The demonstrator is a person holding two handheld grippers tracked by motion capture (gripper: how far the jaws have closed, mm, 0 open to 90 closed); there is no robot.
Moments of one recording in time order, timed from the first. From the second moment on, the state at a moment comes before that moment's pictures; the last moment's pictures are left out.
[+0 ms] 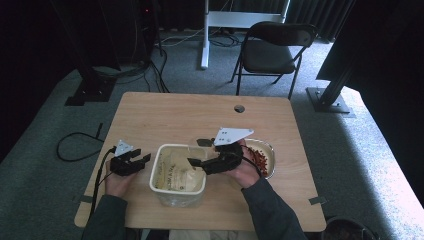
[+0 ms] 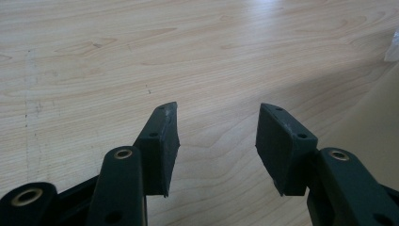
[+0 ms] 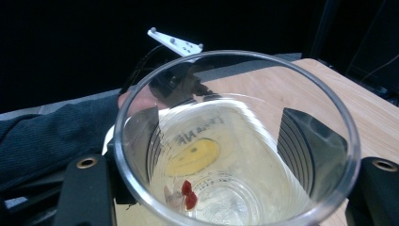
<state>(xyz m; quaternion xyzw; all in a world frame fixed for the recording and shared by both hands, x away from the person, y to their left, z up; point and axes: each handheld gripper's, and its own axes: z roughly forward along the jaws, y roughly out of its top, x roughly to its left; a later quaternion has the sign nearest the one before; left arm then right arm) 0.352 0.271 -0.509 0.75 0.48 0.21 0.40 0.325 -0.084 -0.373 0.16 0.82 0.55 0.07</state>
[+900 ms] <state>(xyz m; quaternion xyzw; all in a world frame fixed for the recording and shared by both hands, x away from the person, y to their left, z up) 0.352 0.272 -0.508 0.75 0.48 0.21 0.41 0.319 -0.060 -0.371 0.14 0.81 0.57 0.06</state>
